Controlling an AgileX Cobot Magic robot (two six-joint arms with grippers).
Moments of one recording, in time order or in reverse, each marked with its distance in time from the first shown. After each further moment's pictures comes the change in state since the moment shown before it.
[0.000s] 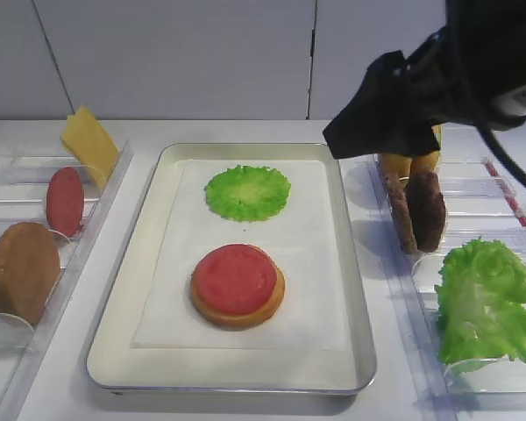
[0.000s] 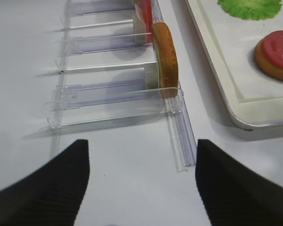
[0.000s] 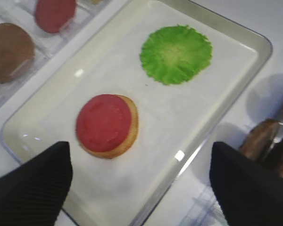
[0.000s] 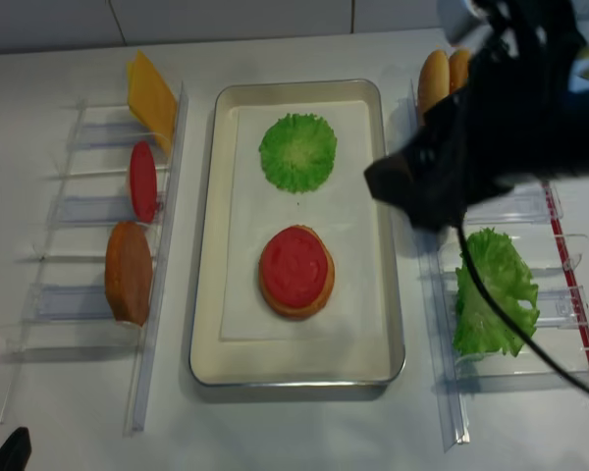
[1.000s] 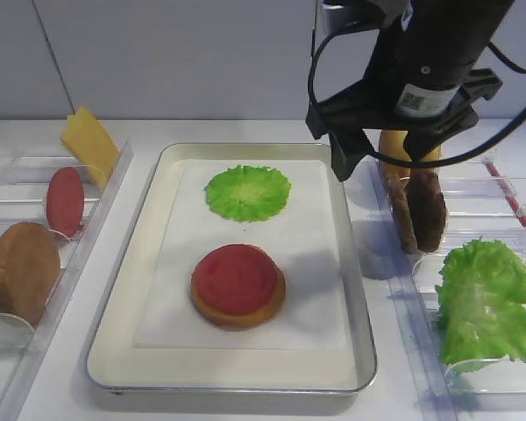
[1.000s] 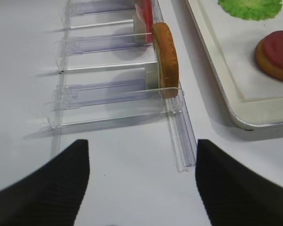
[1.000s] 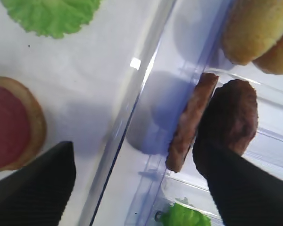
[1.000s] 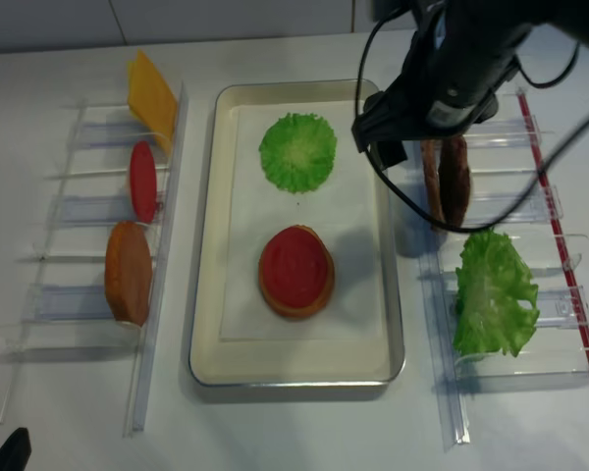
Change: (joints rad) left arm 0.000 0.000 0.000 0.000 0.000 0.000; right arm 0.046 0.456 -0.363 -0.461 0.304 0.538
